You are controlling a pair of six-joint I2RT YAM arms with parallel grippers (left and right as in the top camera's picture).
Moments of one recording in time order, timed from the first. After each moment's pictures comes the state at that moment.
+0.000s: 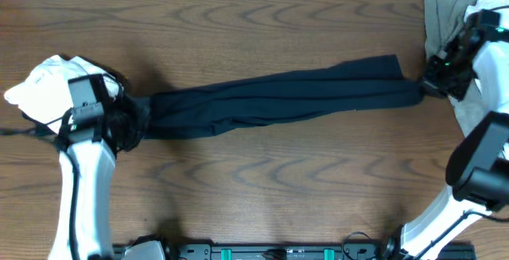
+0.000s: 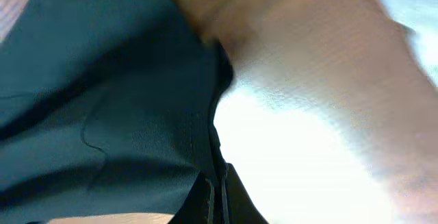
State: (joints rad) left arm 0.27 1.28 0.91 -0.73 0.27 -0.78; right arm -0.34 1.99 1.66 -1.18 -0.15 0.23
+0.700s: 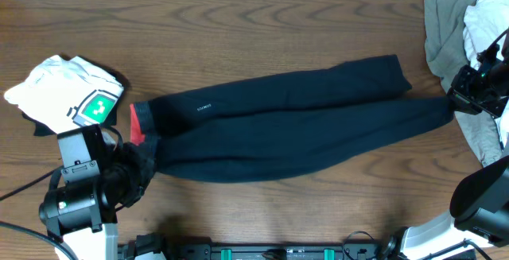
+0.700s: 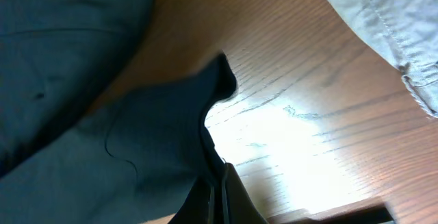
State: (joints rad) left arm 0.27 0.84 0.92 -1.22 0.29 -0.77; right arm -0.43 1.79 1.70 -1.43 -0.10 0.17
